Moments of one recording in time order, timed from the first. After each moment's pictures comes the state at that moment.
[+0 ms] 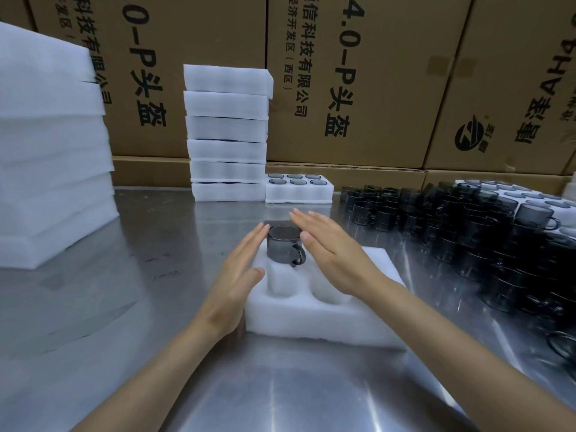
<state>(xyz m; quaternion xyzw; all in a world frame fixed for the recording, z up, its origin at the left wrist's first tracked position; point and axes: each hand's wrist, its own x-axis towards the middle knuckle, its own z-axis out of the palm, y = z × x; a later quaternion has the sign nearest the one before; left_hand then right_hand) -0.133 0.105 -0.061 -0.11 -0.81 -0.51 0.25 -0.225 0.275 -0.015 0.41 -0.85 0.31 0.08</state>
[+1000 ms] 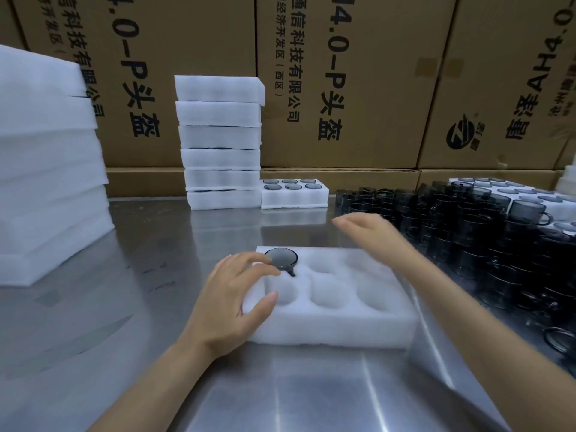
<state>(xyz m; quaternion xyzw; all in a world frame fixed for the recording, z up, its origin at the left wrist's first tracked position) -0.119 0.104 -0.055 -0.14 -0.90 -0.26 0.32 -0.272 0.322 0.003 0.25 -0.88 0.40 0.07</state>
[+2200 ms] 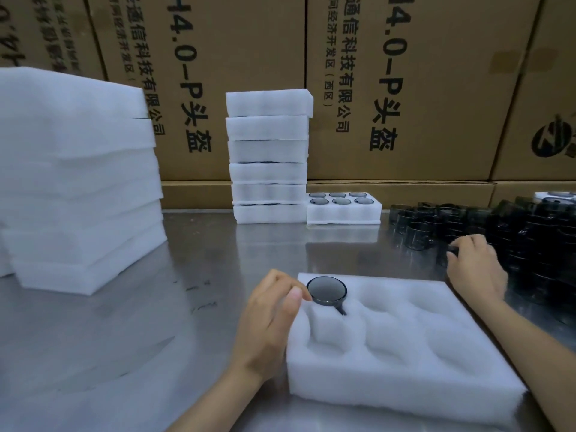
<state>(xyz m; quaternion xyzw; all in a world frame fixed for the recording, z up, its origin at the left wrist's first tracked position) -0.147 0.101 -0.065 -0.06 -0.81 -0.44 0.39 -0.407 0.354 -0.071 0.04 -0.93 0.21 0.29</state>
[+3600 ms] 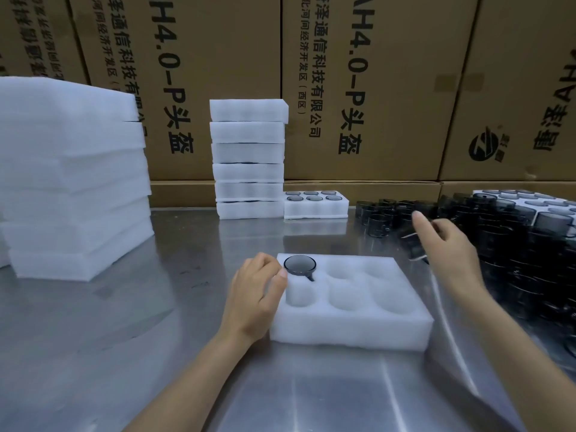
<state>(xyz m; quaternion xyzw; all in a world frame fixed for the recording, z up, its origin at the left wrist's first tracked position) -0.125 0.108 -0.061 -0.04 -0.87 -0.32 0.38 -0.239 0.370 -0.001 0.07 -0.83 0.51 0.22</state>
